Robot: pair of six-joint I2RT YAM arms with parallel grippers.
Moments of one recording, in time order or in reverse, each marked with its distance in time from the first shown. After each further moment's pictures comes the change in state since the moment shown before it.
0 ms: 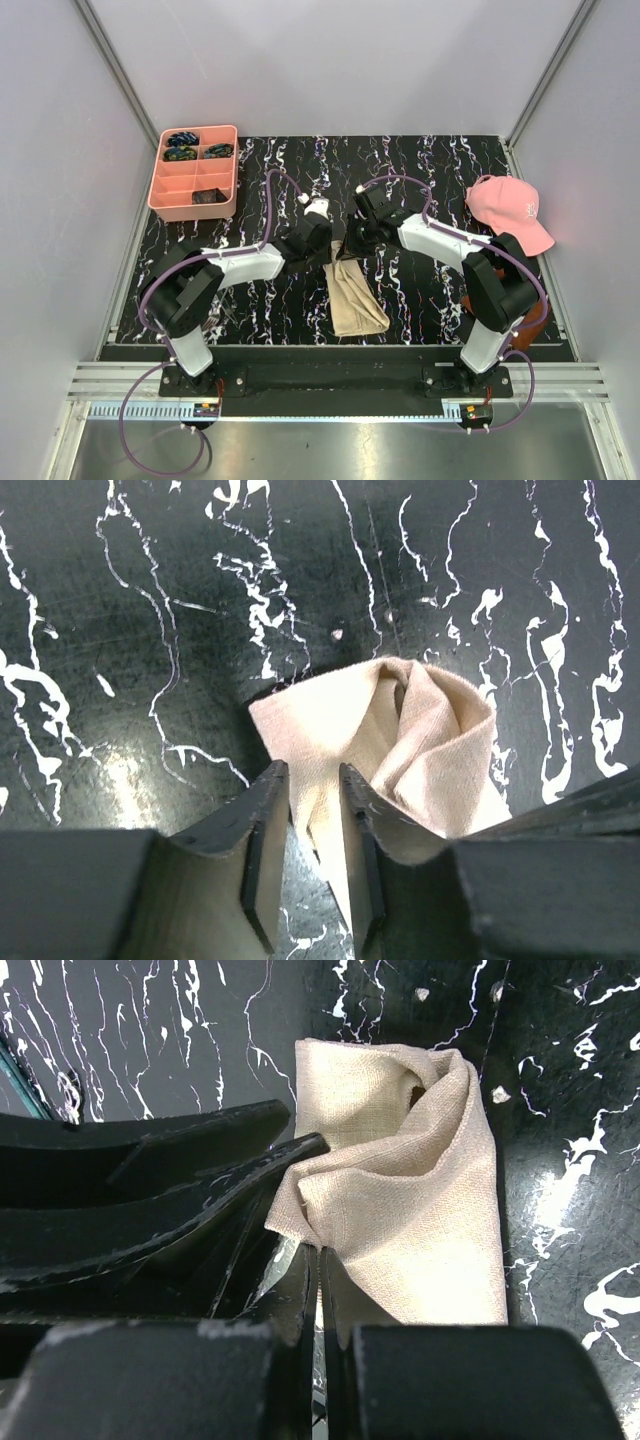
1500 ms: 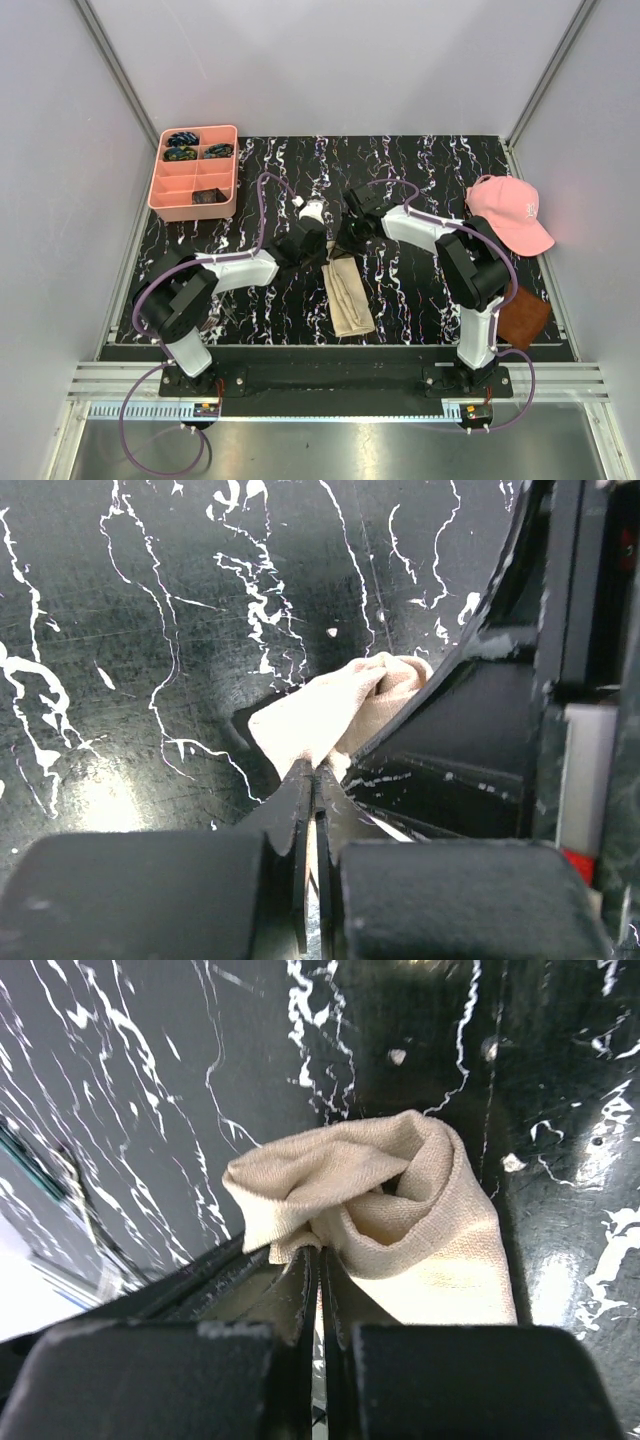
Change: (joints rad) left arm 0.001 -0.046 -0.076 0.091 0.012 -0.017; right arm -0.002 0.197 0.136 -0.033 -0.007 0.124
